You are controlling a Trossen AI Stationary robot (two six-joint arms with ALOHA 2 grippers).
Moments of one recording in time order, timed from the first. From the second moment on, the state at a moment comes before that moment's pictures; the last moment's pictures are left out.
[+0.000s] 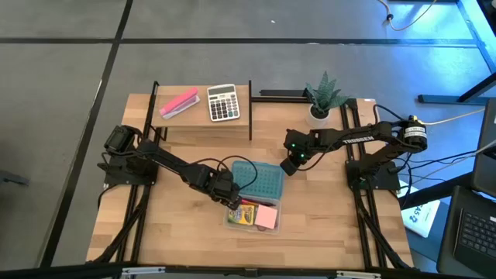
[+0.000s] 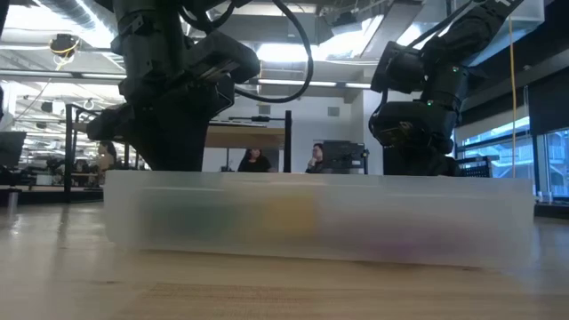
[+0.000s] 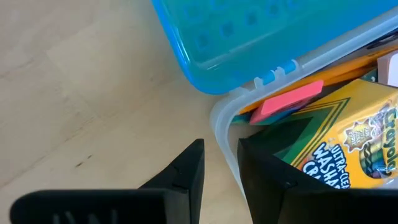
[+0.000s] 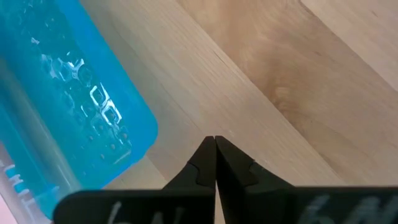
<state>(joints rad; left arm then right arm) -0.30 1.75 1.09 -0.56 -0.07 -1.38 -0.21 1.50 0.71 -0.37 -0.18 0.62</state>
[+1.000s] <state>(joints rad) -0.30 1.75 1.09 -0.56 -0.07 -1.38 -0.21 1.50 0.71 -0.36 -0.20 0.59</state>
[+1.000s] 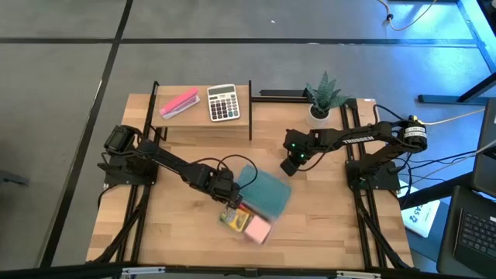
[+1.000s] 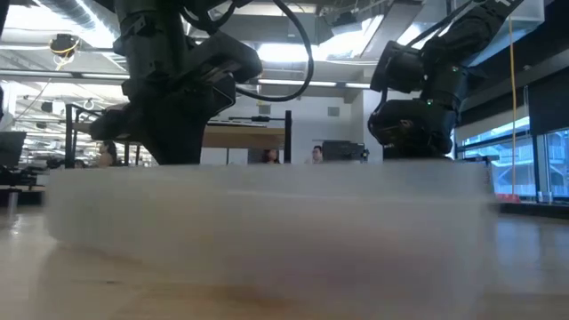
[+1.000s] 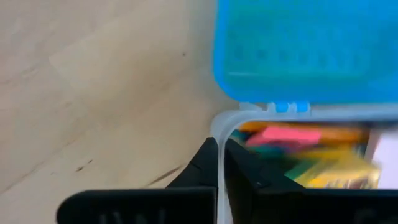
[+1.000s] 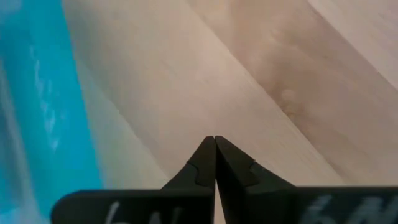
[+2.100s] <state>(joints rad) -0.29 1.75 1.08 -0.53 -0.07 -1.39 -0.04 1.63 0.68 -0.08 -0.42 0.31</state>
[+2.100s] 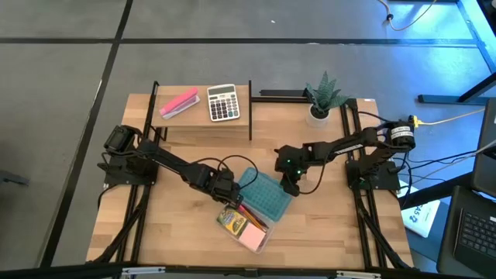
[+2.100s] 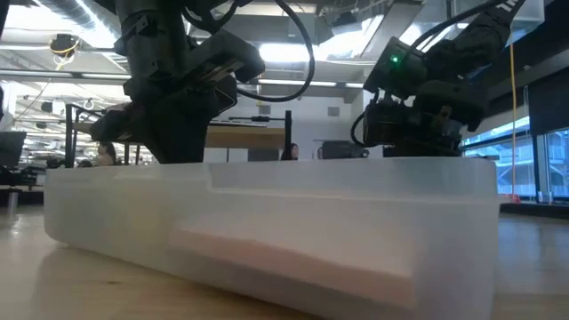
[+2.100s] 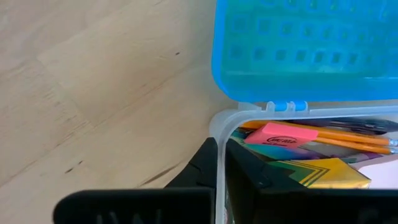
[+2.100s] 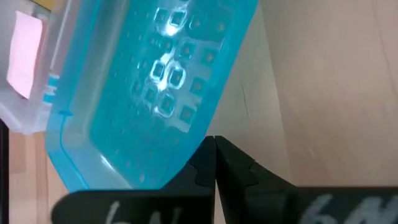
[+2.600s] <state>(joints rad) -0.26 1.75 1.08 -0.53 -0.07 -1.38 -0.04 1.51 0.68 -0.07 -0.43 0.28</state>
